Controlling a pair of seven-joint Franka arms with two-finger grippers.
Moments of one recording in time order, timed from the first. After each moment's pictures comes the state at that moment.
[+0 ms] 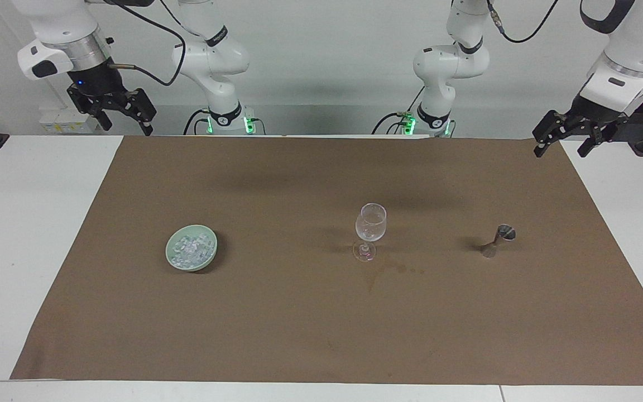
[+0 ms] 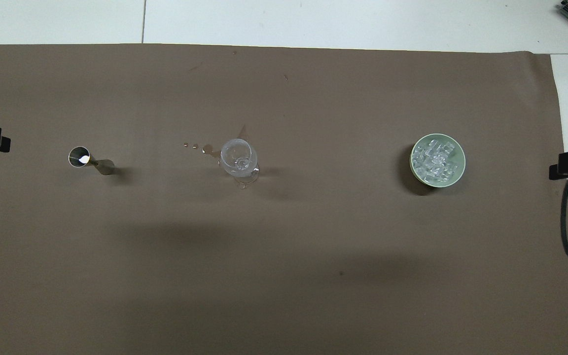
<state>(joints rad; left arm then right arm) 0.05 0.04 -0.01 -1.46 -0.07 1.53 0.14 0.06 -0.08 -0.14 -1.57 0.00 1.50 0.11</state>
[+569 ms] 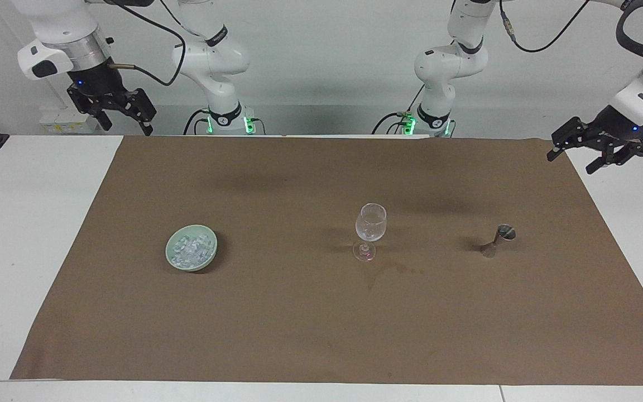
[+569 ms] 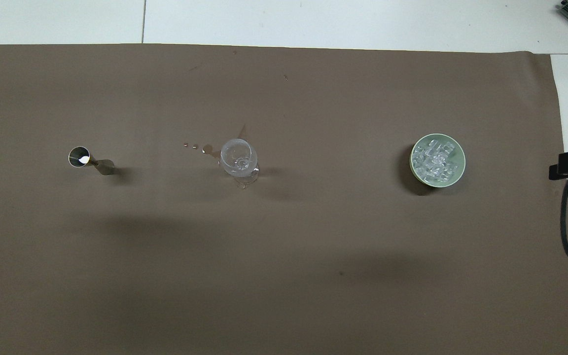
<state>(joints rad) 0.20 0.10 0.00 -1.50 -0.21 1.53 0.57 0.06 -0.08 -0.14 -1.57 0.00 1.50 0.11</state>
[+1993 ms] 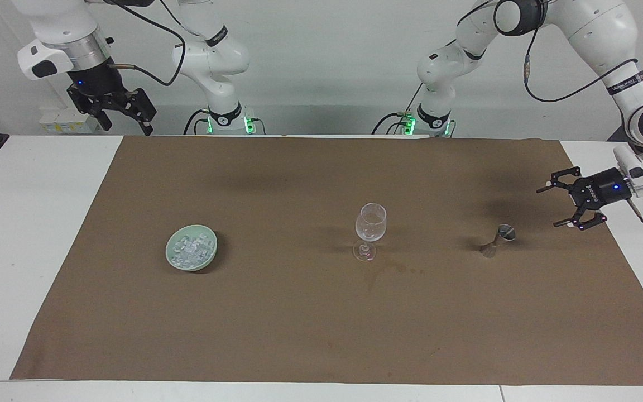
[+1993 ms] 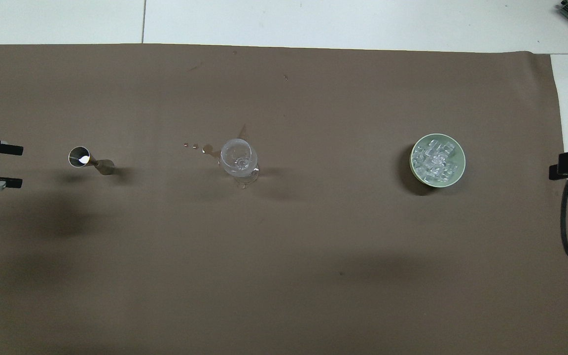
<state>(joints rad) 0.45 0.39 0.00 -1.62 -0.73 1.51 1.63 0.06 -0.08 -0.14 -1.57 0.00 1.50 0.11</state>
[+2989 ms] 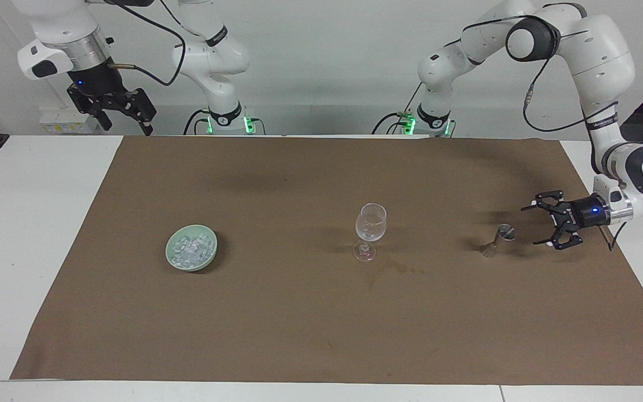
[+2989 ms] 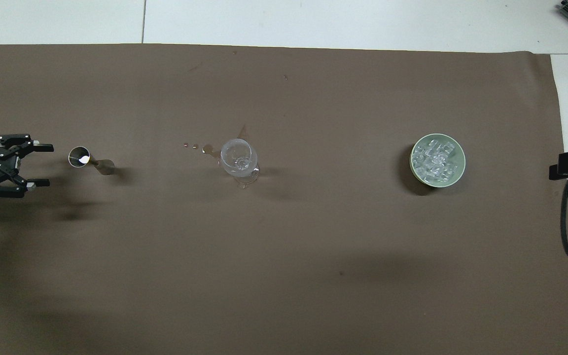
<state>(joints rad) 0.50 0.59 0.00 -1.62 -0.99 1.45 1.99 0.06 -0.08 -0.14 -1.57 0.00 1.50 0.11</state>
